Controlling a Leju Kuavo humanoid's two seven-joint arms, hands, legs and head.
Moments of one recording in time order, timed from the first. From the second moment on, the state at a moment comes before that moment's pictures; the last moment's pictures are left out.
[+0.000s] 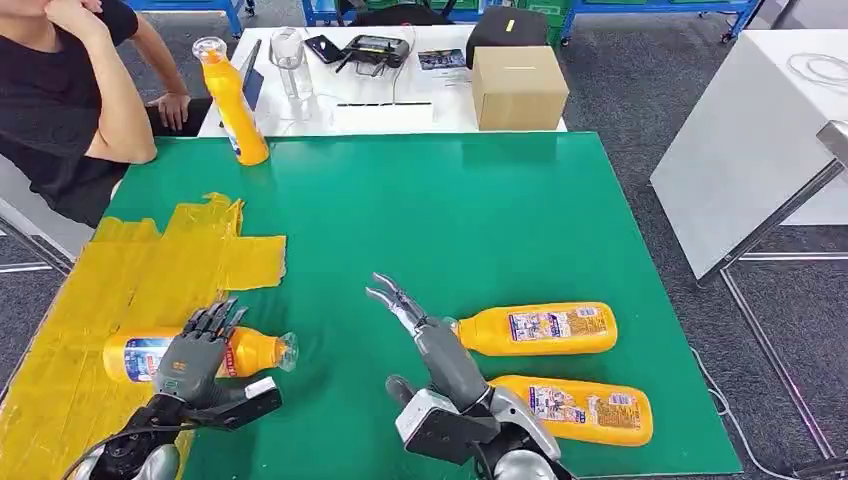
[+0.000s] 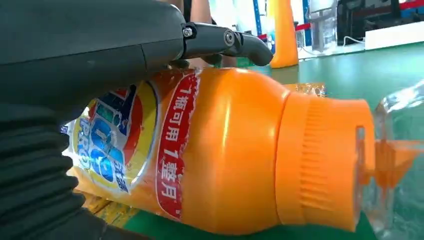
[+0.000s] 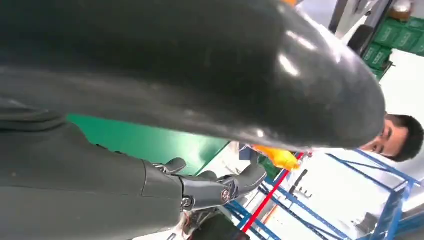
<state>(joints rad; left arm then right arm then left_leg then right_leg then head) -0.03 0.21 -0.19 -1.26 -1.22 0.27 -0.18 -0.06 -0.05 0.71 -1.73 0.37 -0.05 -0.11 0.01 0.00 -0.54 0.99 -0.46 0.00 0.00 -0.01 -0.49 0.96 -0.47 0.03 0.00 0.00</state>
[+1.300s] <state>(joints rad) 0.05 0.00 0.04 -1.55 -0.40 0.24 -0.48 0.01 -0.06 0.71 -1.75 0.44 -0.15 -0.19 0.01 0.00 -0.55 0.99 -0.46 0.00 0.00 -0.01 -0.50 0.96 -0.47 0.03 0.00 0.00</state>
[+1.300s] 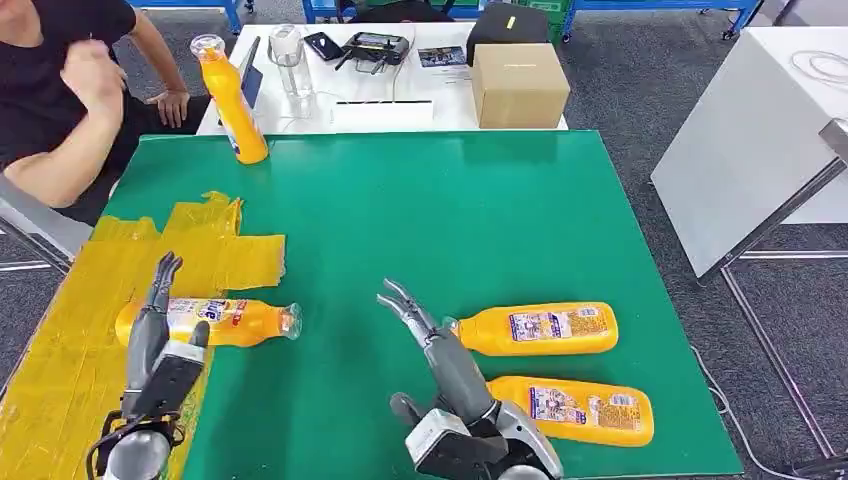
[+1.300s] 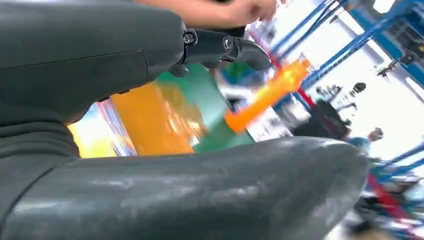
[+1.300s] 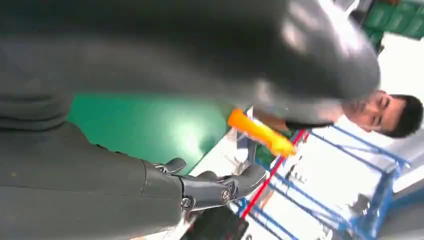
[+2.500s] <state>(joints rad) 0.42 -0.18 -0.16 -2.04 0.05 0.02 -0.49 0.47 -0.47 0.67 -2.06 0.99 -0.63 0.49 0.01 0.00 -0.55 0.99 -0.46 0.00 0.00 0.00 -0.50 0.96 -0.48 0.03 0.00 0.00</state>
